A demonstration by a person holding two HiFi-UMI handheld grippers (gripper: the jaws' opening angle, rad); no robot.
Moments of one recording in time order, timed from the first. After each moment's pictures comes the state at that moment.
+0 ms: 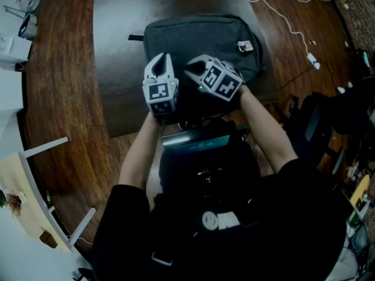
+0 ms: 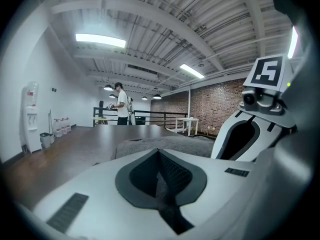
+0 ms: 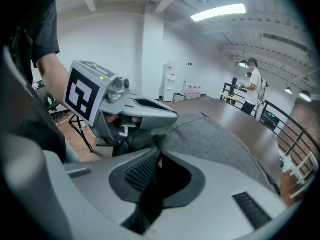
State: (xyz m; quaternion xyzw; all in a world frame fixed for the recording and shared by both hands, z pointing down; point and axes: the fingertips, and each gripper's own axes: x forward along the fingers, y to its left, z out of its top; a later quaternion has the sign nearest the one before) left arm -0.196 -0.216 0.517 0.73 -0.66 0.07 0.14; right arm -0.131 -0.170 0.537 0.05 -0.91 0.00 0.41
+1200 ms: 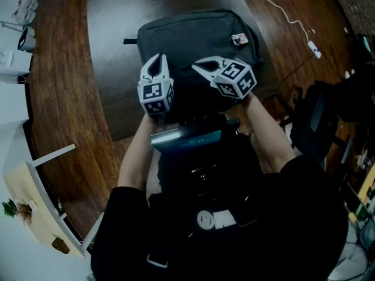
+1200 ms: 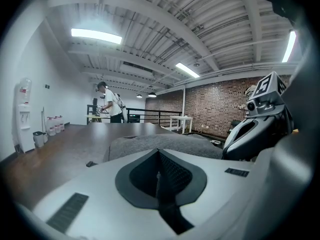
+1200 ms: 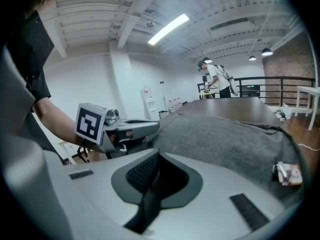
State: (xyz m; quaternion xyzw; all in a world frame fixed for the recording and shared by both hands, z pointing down) left arm -0.185 -0.216 0.515 0.76 -0.63 0.08 0.15; right arm -0.085 -0.178 0.515 0.15 -0.94 0.18 0.25
